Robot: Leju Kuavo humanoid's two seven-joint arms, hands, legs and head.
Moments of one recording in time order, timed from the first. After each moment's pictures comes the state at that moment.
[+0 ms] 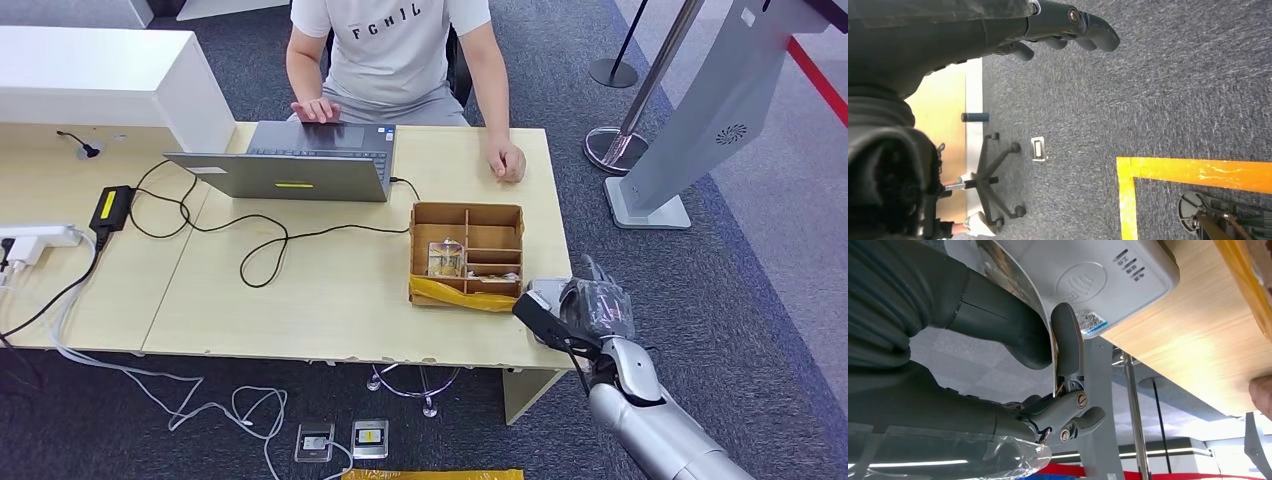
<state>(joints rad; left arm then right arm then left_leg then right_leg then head) -0.15 0.00 1.36 -0.11 -1.56 0.17 0.01 -0.56 -0.35 0.82 -0.91 0.56 -0.37 0.27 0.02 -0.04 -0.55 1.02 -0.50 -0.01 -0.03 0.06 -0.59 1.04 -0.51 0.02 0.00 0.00</state>
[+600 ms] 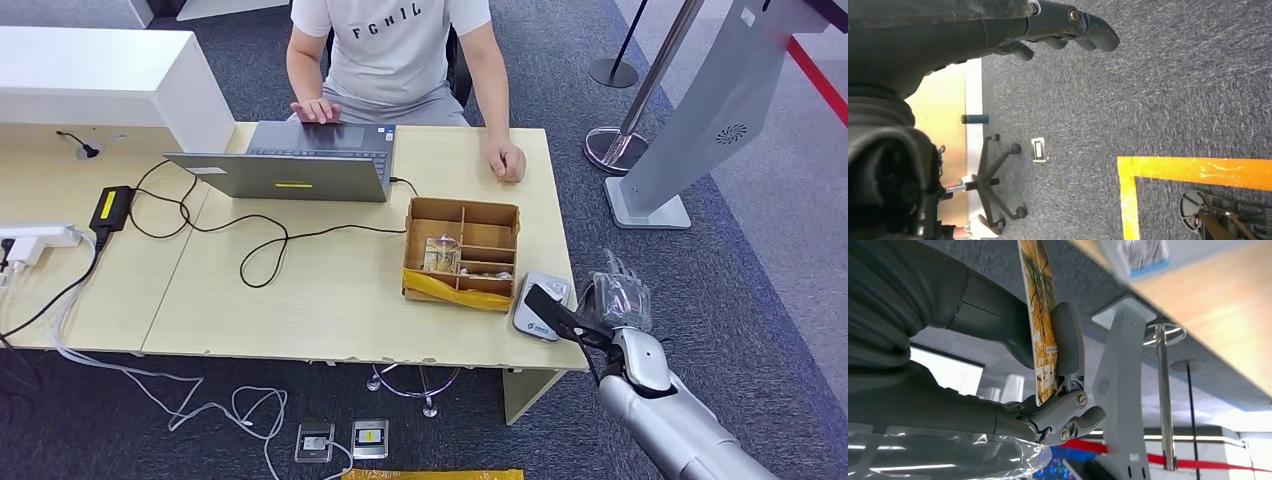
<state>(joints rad) -0.15 0.01 1.36 -0.11 -1.57 0.15 0.00 -0.60 -0.39 0.82 -0.92 0.67 -0.32 0.40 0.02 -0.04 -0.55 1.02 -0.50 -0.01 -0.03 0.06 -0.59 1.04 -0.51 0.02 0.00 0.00</state>
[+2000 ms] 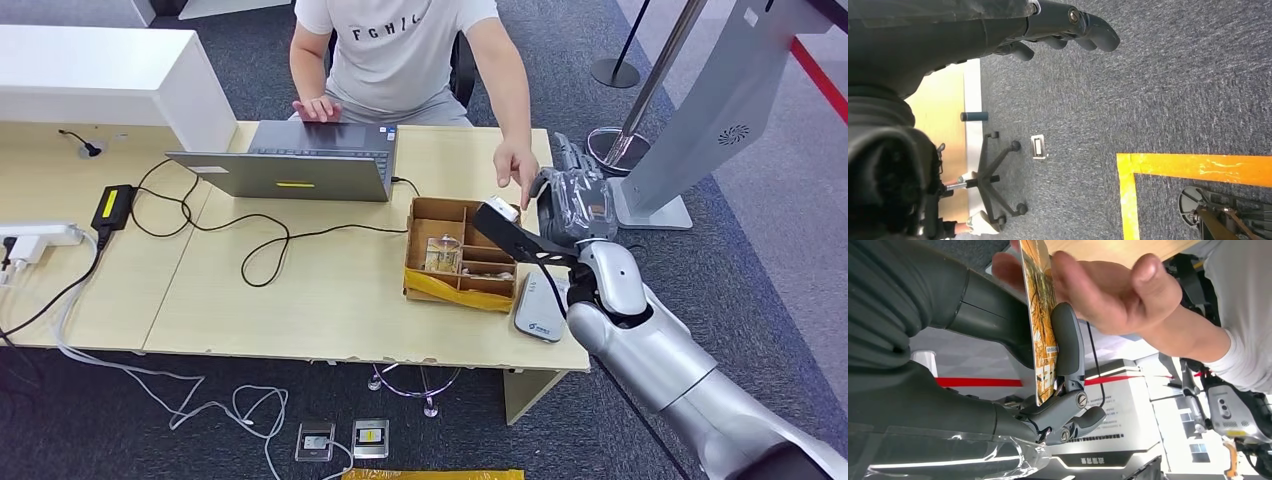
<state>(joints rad) -0.15 0.02 1.36 -0.11 -1.56 0.13 0.00 -0.83 -0.29 0.86 -1.12 0.70 -0.29 0.38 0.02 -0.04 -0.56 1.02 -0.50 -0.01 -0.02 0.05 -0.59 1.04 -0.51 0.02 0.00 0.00</state>
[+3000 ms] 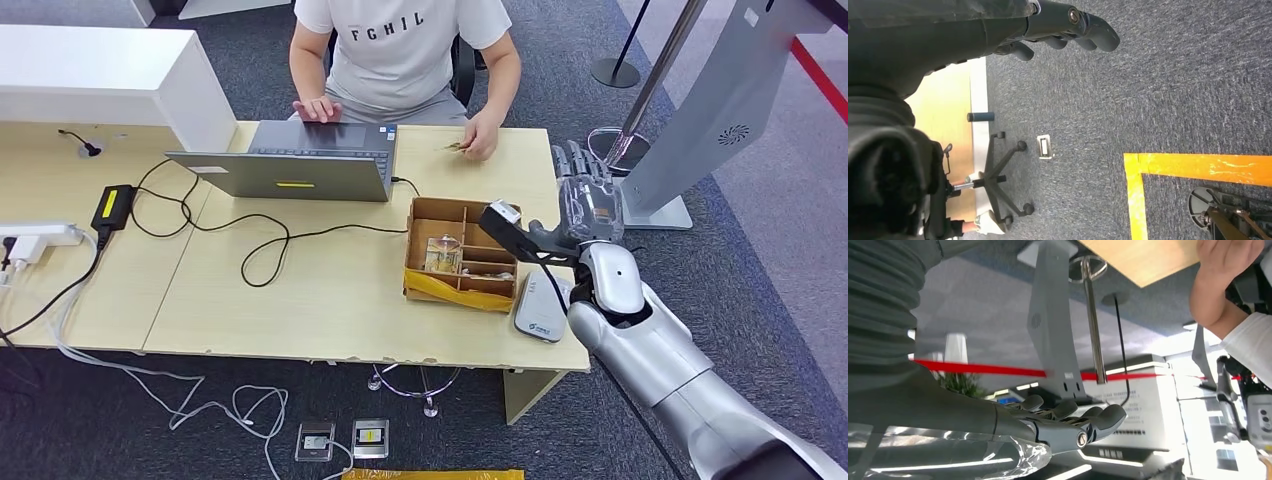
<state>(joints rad) -0.15 0.02 1.36 -0.11 -1.57 0.11 0.02 -0.81 -0.25 0.79 -1.05 0.84 -0.23 0.42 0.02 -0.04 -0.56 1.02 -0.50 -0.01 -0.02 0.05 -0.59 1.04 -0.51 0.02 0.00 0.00</state>
